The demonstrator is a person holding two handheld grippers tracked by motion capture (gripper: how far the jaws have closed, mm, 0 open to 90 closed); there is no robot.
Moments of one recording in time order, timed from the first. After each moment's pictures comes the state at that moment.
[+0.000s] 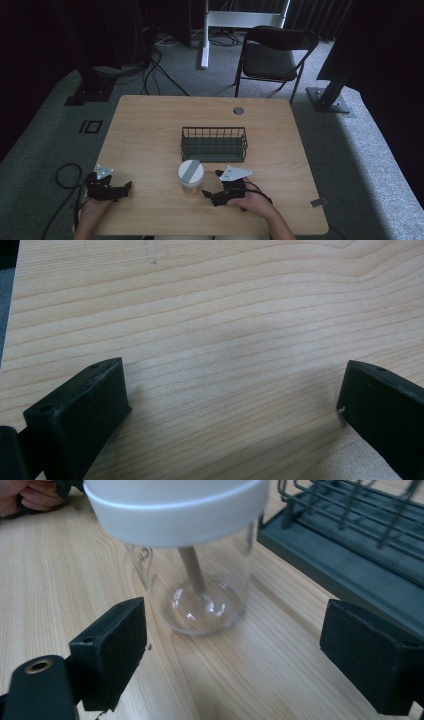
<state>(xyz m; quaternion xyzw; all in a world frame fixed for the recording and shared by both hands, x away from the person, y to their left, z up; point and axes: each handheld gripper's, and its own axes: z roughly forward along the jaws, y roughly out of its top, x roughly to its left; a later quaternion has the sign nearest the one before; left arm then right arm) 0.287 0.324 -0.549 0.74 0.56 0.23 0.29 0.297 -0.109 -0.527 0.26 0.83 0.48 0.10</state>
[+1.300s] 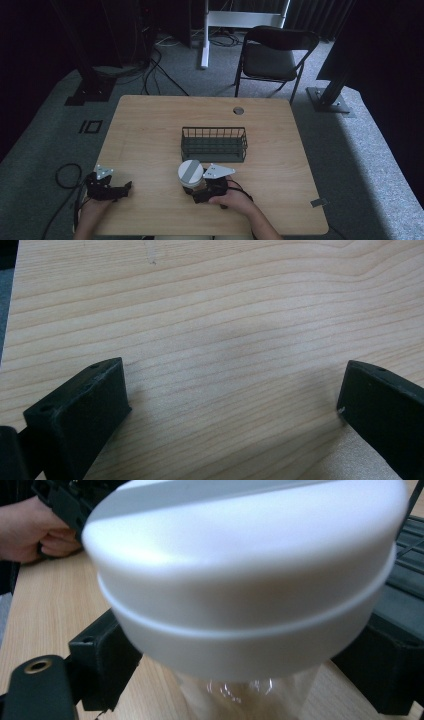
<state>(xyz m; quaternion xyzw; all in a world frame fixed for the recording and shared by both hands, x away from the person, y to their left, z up) 0.287 0.324 -0.549 0.74 0.56 0.23 0.29 0.307 -0.059 -0.536 0.26 0.80 0.53 0.08</state>
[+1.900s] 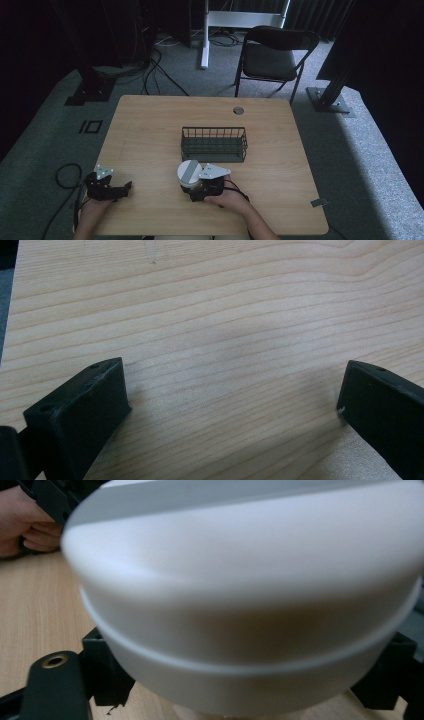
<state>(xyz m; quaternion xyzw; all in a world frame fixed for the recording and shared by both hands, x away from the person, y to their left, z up) 0.287 0.324 -0.549 0.74 0.56 0.23 0.29 0.307 -0.049 -0.535 0.25 0.81 0.52 0.12</state>
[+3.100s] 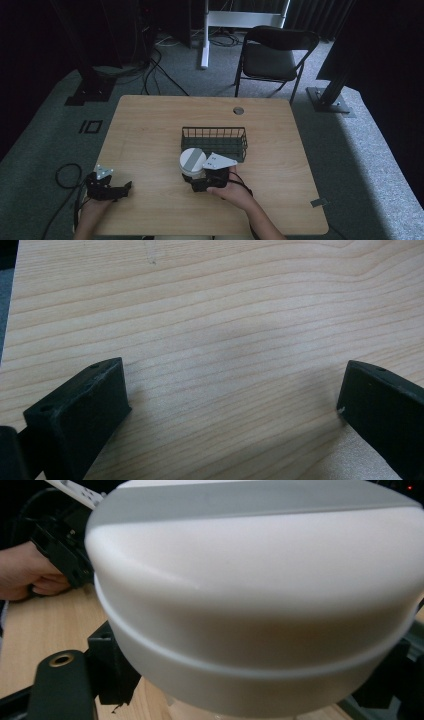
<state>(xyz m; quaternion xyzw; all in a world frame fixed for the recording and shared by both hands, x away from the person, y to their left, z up) 0.287 0.324 -0.549 0.74 0.56 0.23 0.29 0.311 -0.058 -0.481 0.25 0.79 0.54 0.14</state>
